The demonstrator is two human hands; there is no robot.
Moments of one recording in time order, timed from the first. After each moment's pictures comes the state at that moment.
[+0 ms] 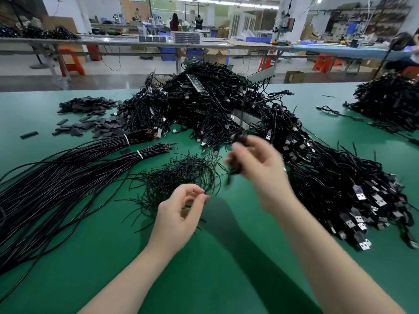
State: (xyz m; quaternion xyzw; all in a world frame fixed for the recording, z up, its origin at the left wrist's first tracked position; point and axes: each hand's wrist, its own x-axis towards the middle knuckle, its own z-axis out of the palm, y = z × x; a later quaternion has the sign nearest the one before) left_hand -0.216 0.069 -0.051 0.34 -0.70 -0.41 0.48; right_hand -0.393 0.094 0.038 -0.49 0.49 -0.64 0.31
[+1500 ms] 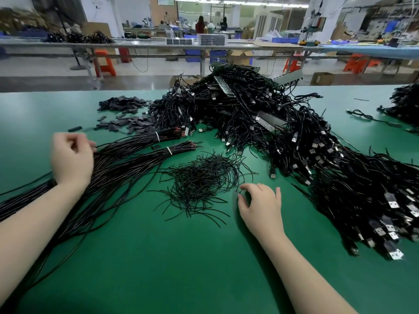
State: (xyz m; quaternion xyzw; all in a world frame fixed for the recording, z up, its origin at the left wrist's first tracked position) left_hand -0.009 -0.070 -0.005 0.60 -0.51 -0.10 0.60; right_hand -0.367 0.089 -0.062 -0.58 0.76 -0.29 -0.02
